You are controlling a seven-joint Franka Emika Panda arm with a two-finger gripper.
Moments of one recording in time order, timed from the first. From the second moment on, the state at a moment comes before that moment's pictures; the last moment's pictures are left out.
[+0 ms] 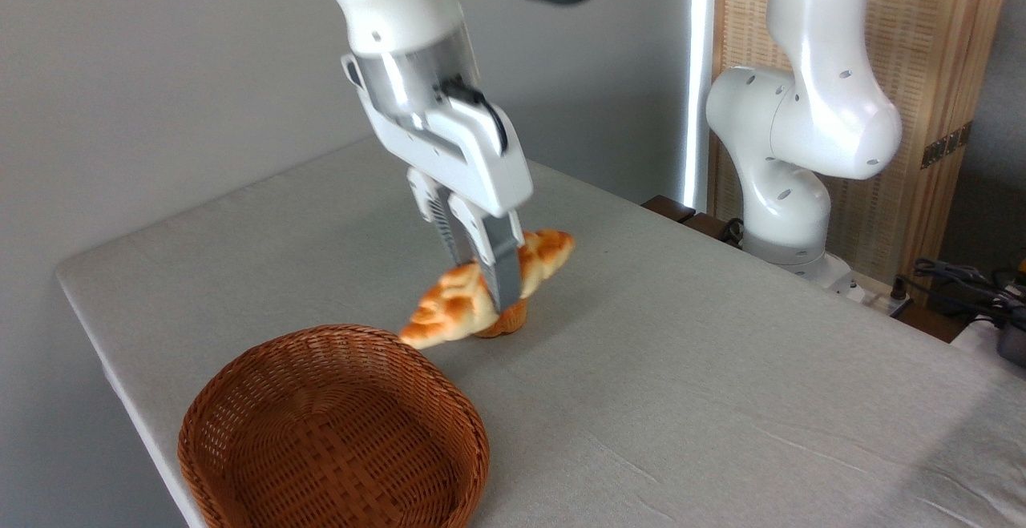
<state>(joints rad) -0.02 -0.10 0.00 -1.91 0.04 1.69 0.86</state>
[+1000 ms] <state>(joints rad) -0.07 -0.17 0.00 -2.16 0.10 1.79 0.87</state>
